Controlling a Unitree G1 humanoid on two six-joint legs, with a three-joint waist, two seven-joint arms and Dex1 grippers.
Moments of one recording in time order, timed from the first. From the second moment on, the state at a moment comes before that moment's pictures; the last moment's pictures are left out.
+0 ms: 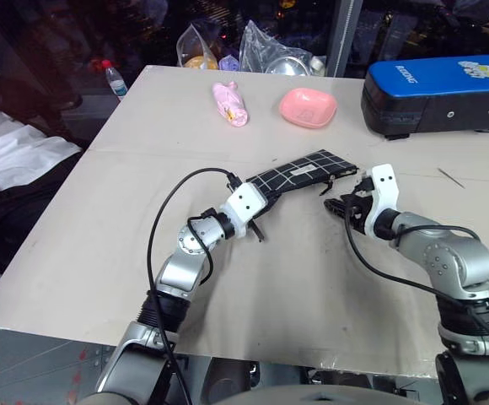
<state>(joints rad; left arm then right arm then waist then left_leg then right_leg) -0.39 0.32 -0.20 0.14 0.01 -0.07 -0.62 -0.41 -0.34 -0.04 -0.23 0.53 0.97 0.28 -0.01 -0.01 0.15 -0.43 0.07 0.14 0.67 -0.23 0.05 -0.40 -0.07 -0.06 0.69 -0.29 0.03</state>
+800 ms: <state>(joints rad) -0.38 0.32 -0.20 0.13 0.01 -0.05 -0.61 -0.51 -0.22 -0.02 -0.01 0.37 0.76 0.27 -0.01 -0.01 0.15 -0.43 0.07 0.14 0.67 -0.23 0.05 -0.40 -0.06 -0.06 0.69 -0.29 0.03</state>
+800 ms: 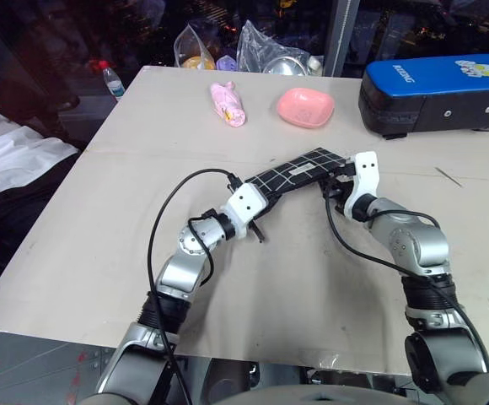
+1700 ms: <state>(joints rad) -0.36 0.34 -0.20 0.12 0.02 -0.06 -0.61 -0.28 -0.50 -0.09 -0.28 0.48 0.91 0.43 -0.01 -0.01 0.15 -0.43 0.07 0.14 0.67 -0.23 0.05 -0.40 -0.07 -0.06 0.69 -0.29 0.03</state>
